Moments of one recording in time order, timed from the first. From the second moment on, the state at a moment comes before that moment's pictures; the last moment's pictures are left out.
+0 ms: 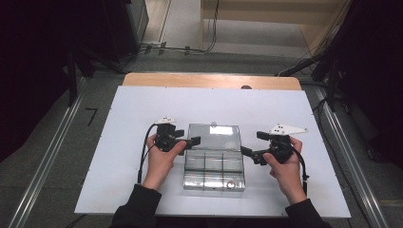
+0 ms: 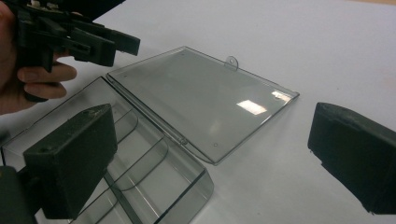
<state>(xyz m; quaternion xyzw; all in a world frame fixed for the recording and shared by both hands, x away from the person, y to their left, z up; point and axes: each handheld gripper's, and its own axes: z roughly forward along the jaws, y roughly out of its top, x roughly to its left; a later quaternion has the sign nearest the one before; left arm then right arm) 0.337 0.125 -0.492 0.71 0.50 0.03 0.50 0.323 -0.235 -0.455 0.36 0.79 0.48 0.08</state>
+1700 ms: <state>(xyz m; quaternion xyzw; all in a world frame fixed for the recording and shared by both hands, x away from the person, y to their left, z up) 0.341 0.123 -0.510 0.69 0.52 -0.03 0.50 0.354 -0.210 -0.503 0.48 0.75 0.45 -0.04</state>
